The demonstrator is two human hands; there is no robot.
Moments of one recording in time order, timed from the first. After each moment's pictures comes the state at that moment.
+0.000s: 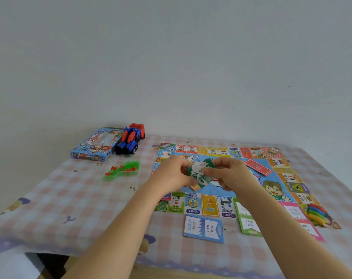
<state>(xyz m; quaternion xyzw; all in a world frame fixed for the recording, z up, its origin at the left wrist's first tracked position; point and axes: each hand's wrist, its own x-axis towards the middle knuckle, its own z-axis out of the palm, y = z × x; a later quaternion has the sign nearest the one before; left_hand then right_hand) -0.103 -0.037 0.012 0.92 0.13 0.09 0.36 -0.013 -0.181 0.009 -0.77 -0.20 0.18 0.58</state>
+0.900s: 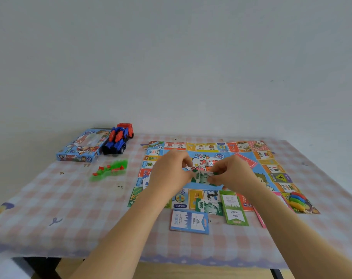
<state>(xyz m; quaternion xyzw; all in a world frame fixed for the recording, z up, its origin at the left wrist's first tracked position) -0.093 -0.068 0.004 0.94 0.12 0.23 0.23 0.001 -0.214 0.009 -0.90 -0.28 0.08 0.32</state>
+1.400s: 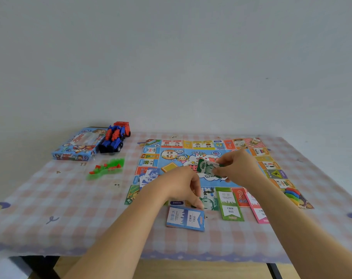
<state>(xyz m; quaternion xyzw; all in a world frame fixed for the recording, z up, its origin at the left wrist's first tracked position) -0.087 -0.081 0.001 0.96 0.04 -0.08 0.26 0.005 -0.230 0.015 -0.89 -0.22 0.06 0.38</state>
